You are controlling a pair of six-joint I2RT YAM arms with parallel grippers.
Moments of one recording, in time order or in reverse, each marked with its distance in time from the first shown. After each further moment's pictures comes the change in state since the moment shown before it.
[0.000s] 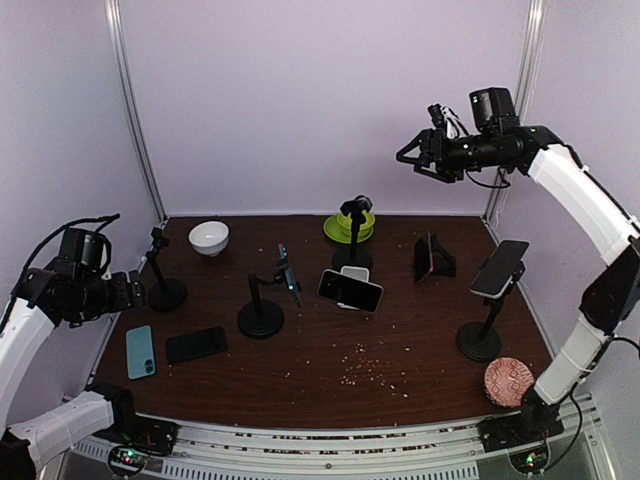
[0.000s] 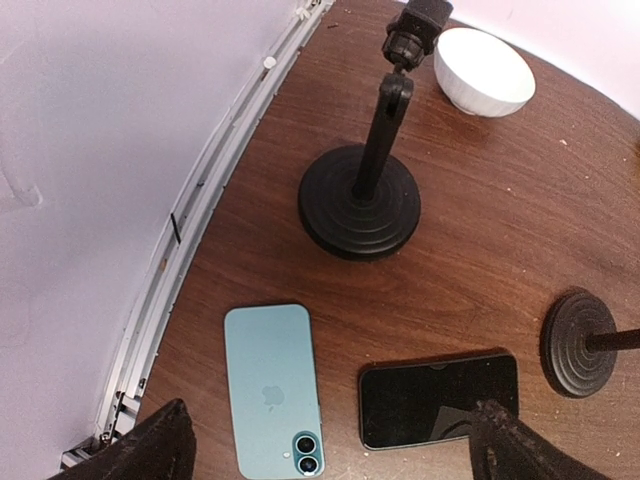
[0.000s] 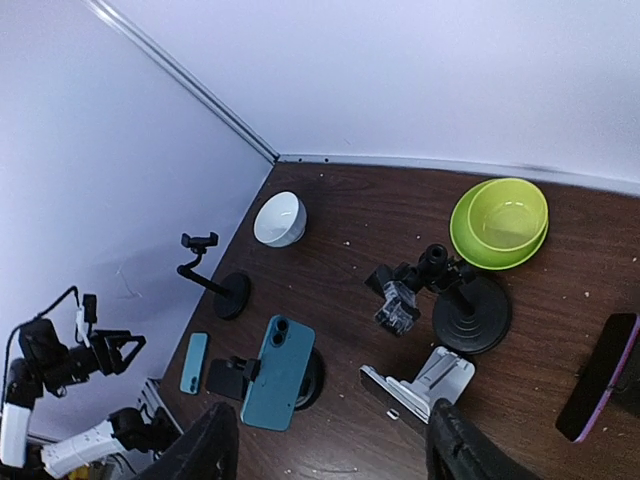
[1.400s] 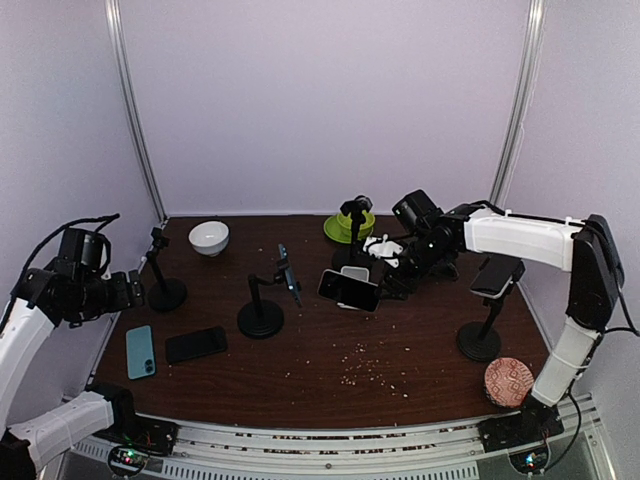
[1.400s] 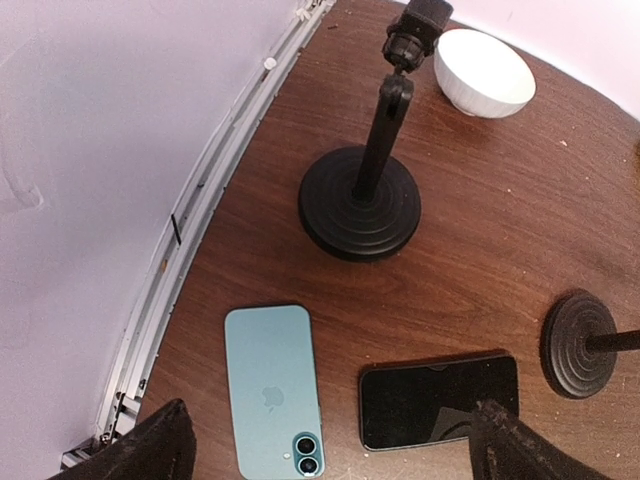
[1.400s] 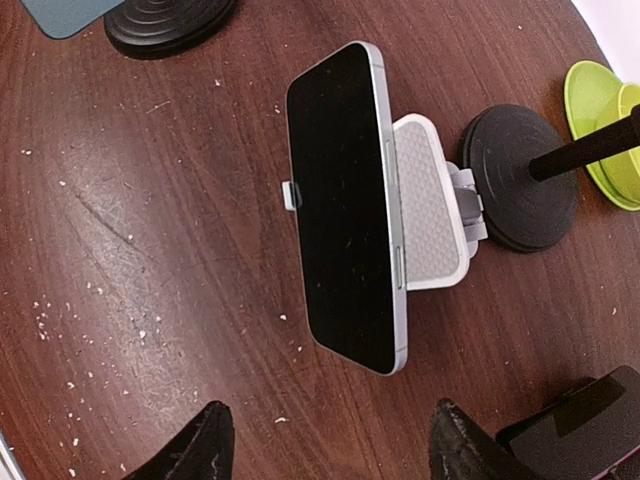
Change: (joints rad) left arm 0.000 -0.003 0.000 0.002 -0.003 0.000; right arm 0.266 0.064 -0.544 0.083 0.299 -1.001
